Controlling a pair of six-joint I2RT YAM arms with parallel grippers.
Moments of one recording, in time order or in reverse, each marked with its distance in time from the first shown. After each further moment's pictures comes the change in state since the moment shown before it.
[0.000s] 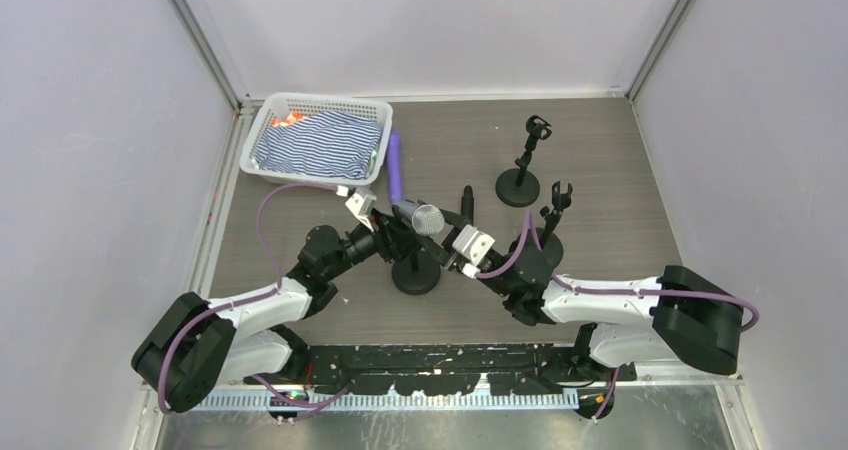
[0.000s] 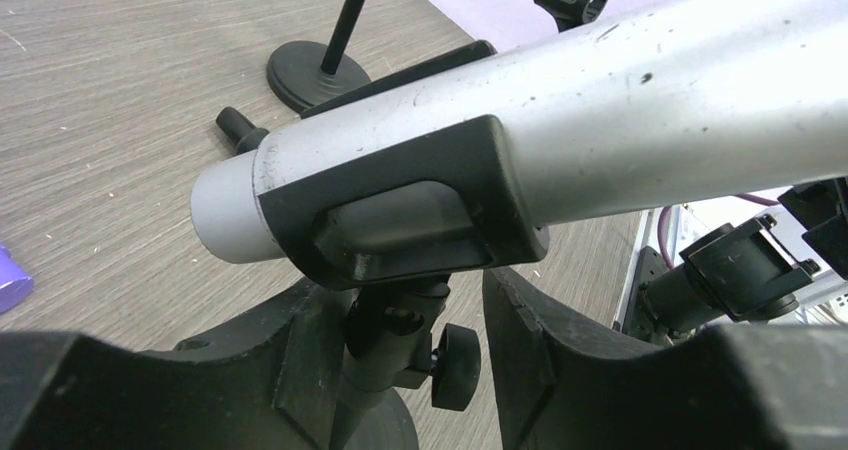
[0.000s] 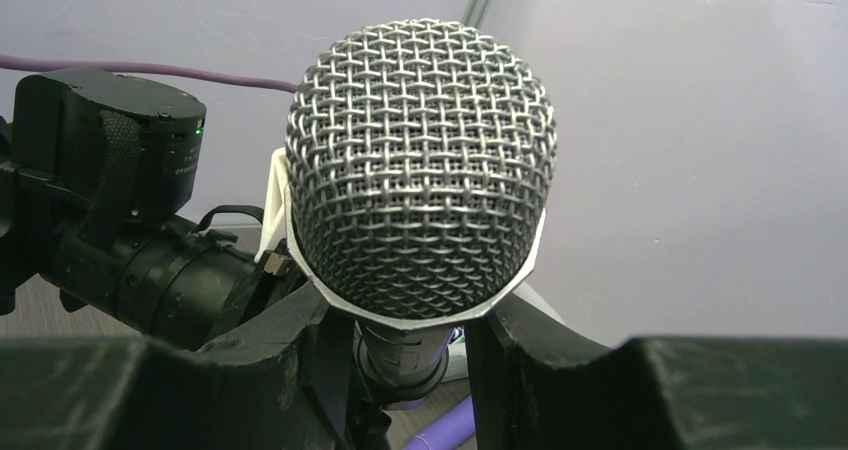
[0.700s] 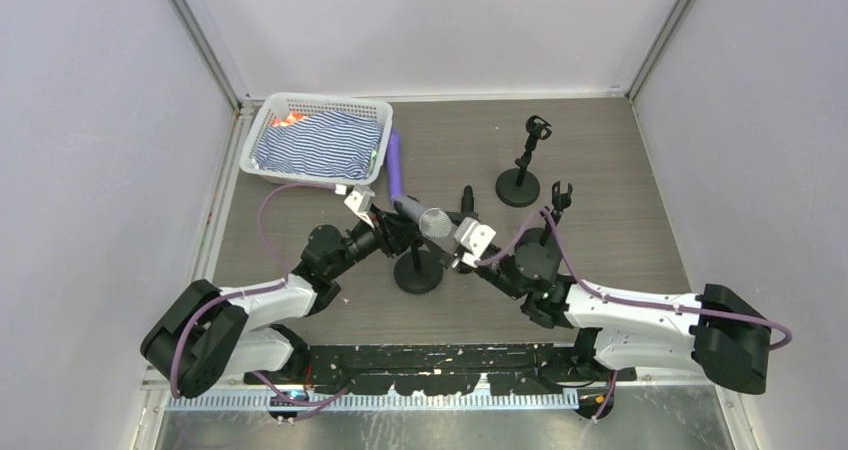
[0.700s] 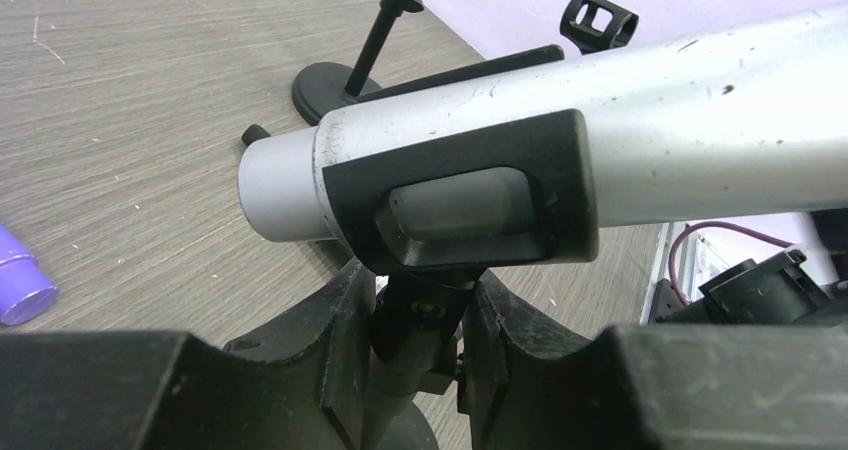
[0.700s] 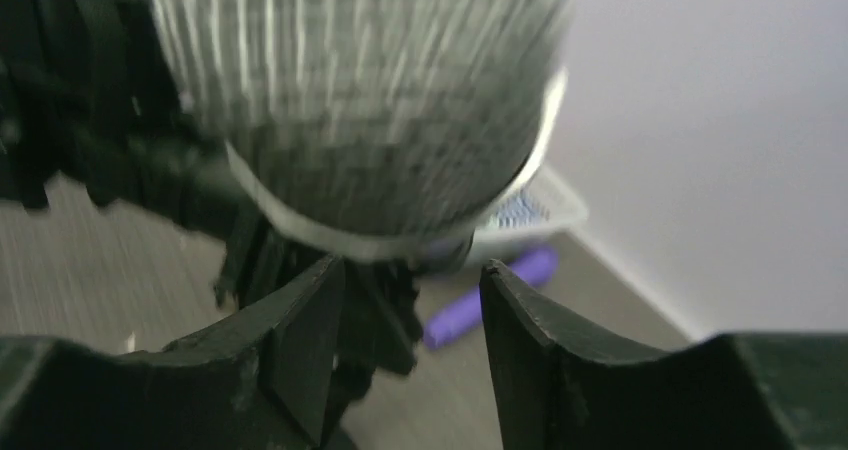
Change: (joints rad) left arm 0.003 0.078 0.000 0.103 -0.062 -0.021; right arm -0.009 -0.184 -0.005 -0.272 0.040 0.076
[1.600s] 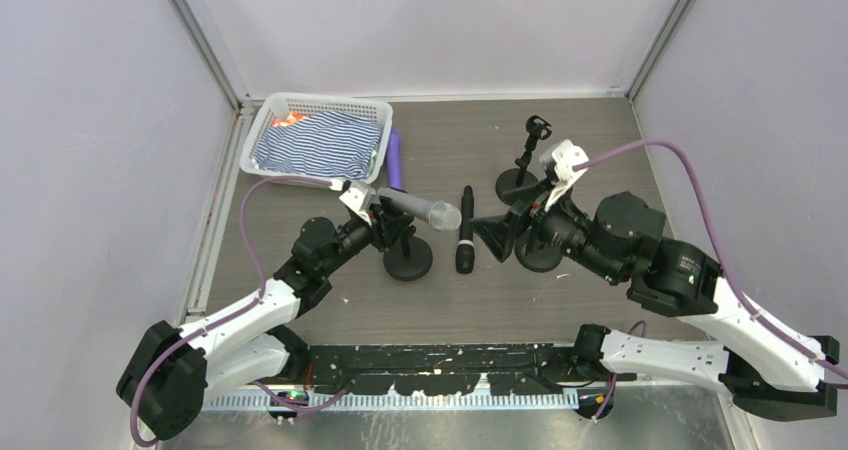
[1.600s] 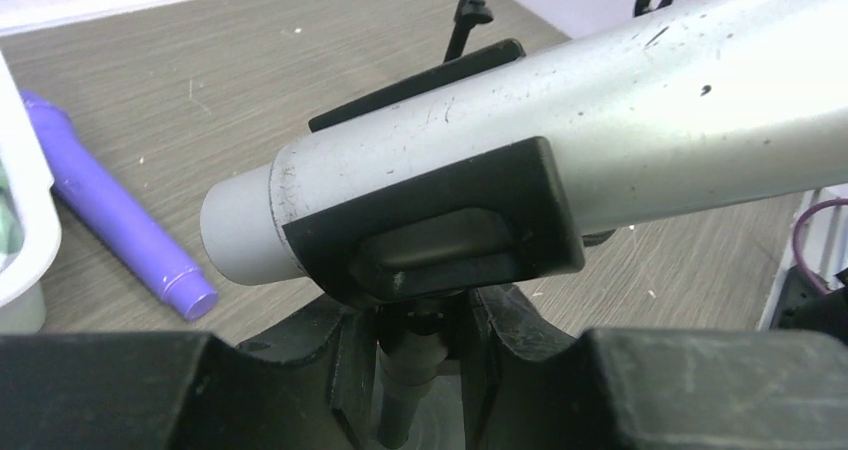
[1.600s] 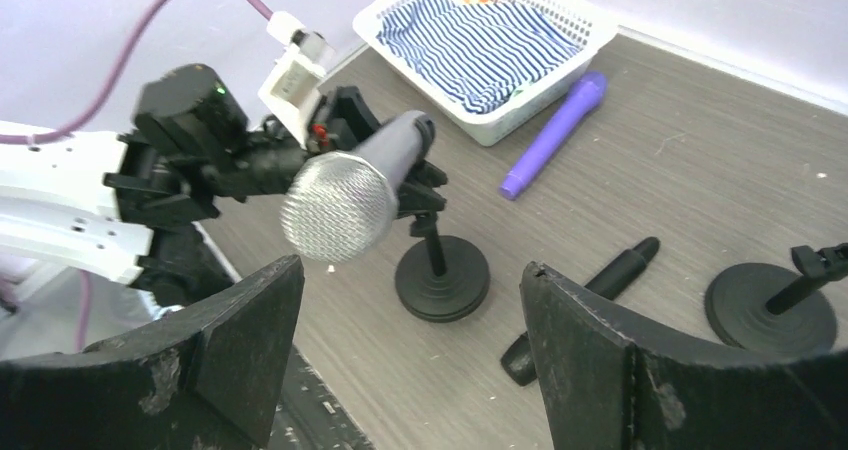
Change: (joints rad) left arm -0.004 -0.244 0.098 -0.396 -0.104 0.256; right arm -0.007 -0.312 0.718 -1.469 0.142 0.605
